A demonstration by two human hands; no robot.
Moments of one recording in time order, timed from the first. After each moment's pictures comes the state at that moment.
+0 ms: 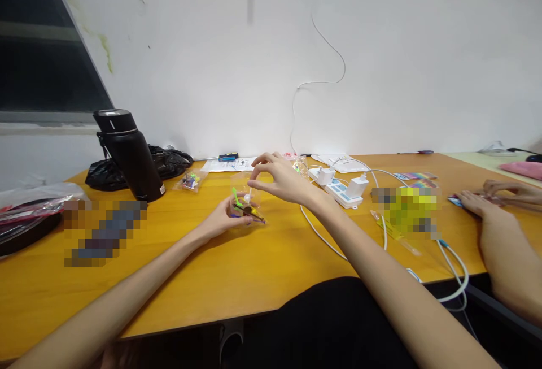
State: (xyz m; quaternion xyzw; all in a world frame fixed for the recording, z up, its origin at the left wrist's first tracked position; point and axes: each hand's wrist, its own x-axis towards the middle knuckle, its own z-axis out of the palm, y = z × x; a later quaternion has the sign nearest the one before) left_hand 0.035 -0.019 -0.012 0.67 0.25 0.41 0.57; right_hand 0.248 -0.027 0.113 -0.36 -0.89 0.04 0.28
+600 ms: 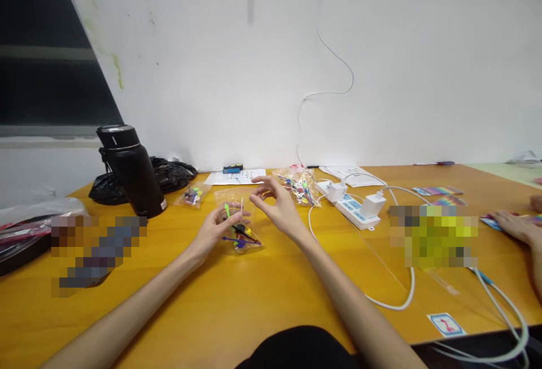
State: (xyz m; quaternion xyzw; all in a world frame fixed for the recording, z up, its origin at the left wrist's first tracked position) left_hand 0.027 -0.012 0.001 0.56 0.31 0.50 0.58; right_hand 0.225 -0.001 0.048 -0.34 -0.74 0.25 0.52
